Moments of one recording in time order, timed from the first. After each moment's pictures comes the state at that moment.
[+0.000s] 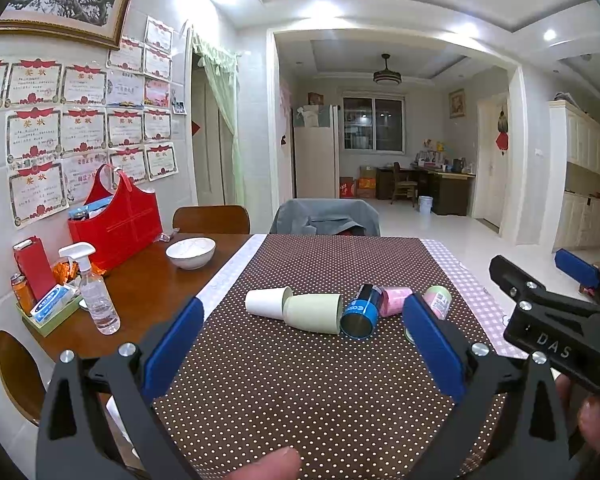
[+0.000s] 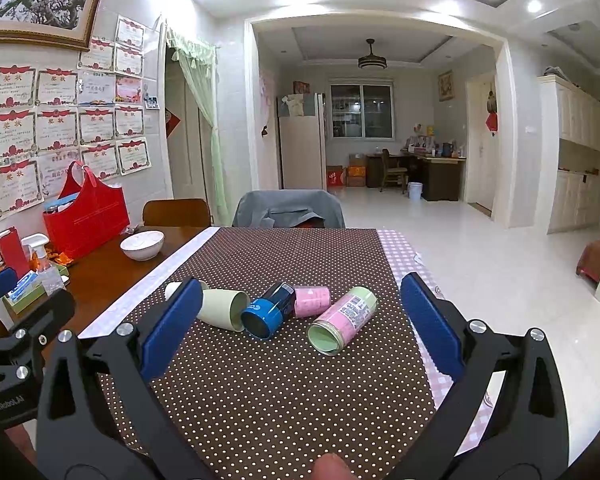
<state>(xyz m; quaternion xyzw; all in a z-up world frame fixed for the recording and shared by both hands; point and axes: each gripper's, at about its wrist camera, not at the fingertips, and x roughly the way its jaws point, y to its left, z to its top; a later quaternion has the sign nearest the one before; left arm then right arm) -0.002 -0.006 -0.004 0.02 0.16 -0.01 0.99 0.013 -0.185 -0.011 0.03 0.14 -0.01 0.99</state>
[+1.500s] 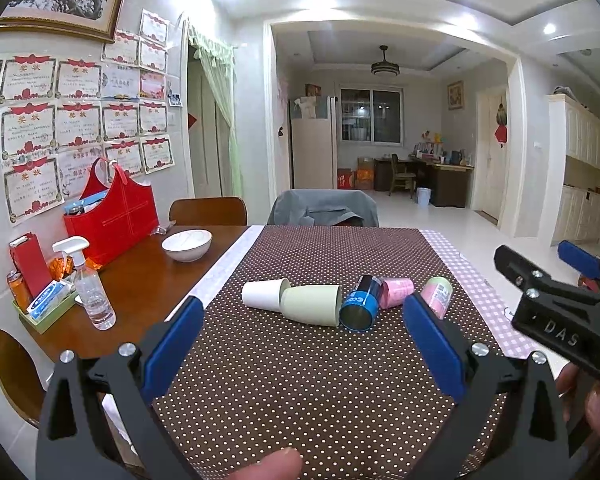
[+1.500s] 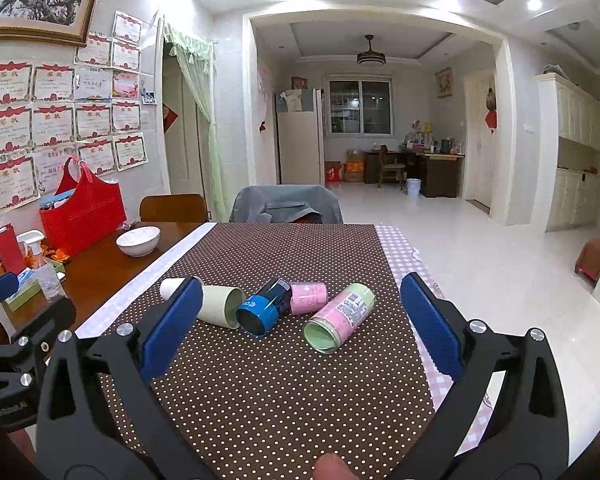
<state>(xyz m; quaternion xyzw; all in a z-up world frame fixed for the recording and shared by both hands) 0.010 -0.010 -0.014 0.03 0.18 -0.01 0.98 0.022 -0.186 -0.014 0.03 0.15 -0.02 0.99</state>
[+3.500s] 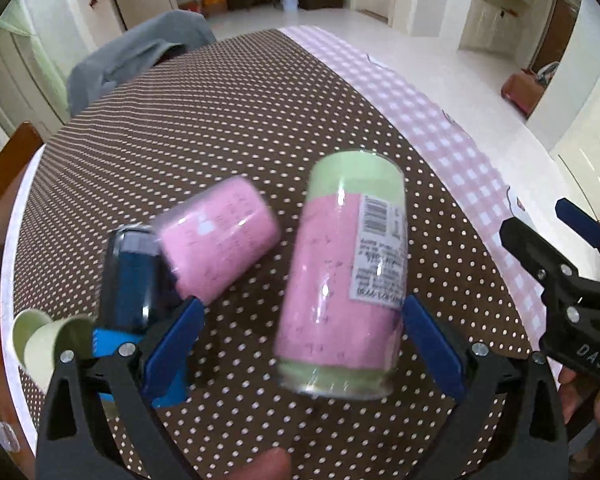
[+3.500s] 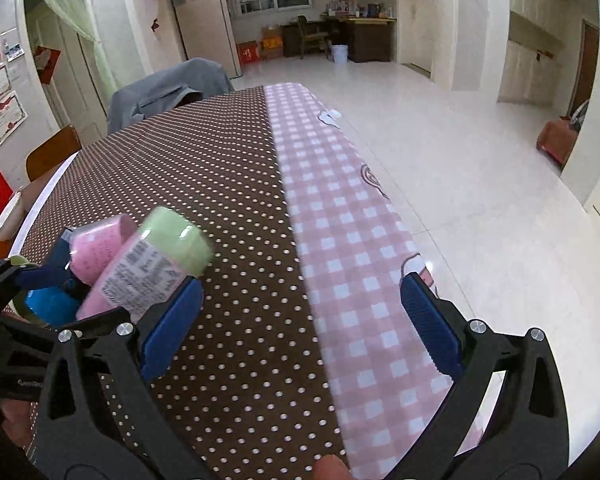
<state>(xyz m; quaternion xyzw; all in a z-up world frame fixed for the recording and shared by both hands) 0.324 -0.235 -0.179 0.17 0.51 -0.23 0.81 0.218 -0.372 -0.167 0.13 0.38 -0.14 0.91</state>
